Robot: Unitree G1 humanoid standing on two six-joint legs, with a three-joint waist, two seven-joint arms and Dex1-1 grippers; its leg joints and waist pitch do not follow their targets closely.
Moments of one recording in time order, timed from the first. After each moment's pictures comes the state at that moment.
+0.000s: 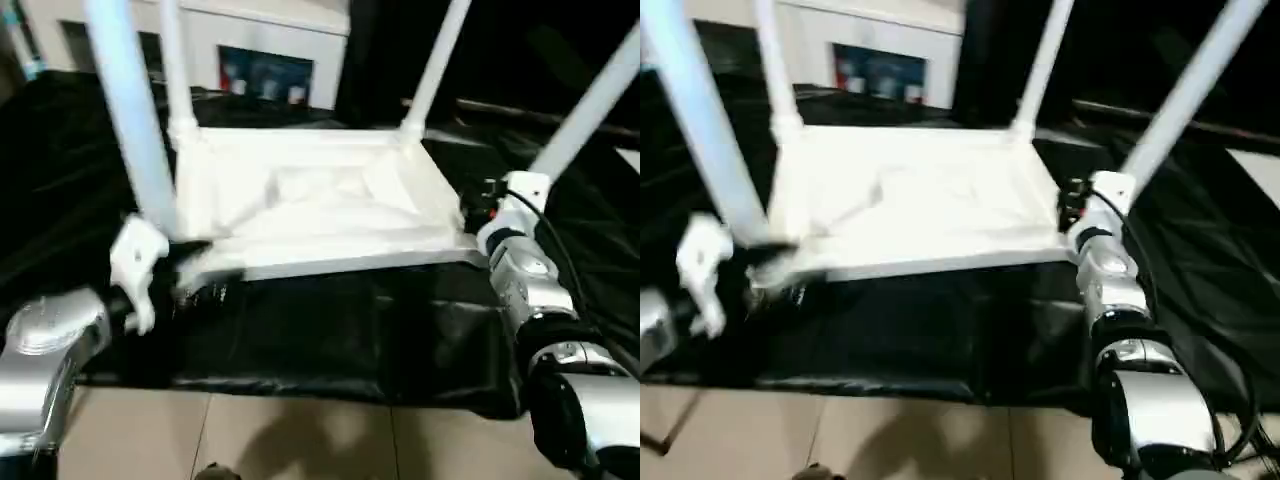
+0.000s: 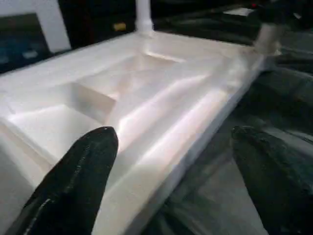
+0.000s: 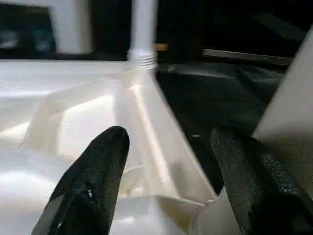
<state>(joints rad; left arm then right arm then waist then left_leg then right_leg) -0.17 0.54 0.18 -0.11 -0.26 0.38 -0.82 -0.76 -0.26 -0.15 1.08 0.18 -0.18 0.18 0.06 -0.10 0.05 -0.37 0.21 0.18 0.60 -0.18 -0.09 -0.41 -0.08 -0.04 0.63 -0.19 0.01</state>
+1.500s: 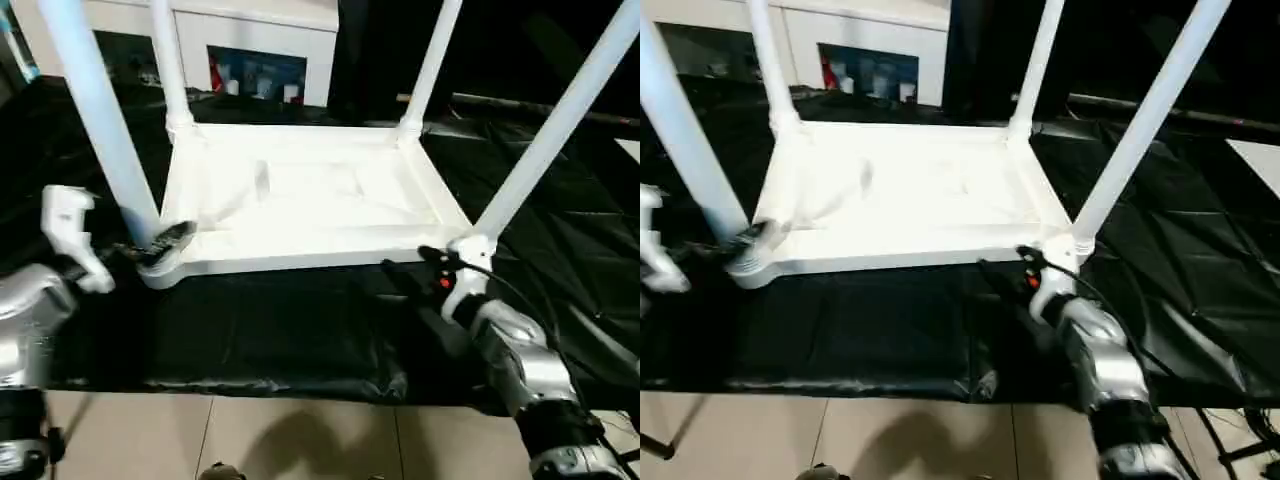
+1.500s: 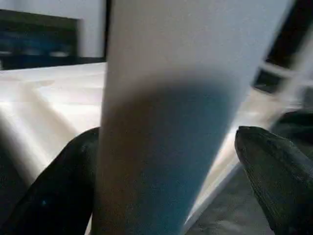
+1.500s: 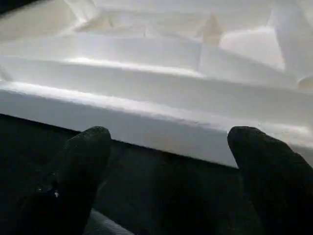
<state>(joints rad) -0.32 0.56 0.27 0.24 -0.45 0.34 -0.96 -0.41 -0.22 -0.01 0.63 0.22 0.07 0.52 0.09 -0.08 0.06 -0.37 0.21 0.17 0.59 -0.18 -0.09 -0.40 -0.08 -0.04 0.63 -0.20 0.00</state>
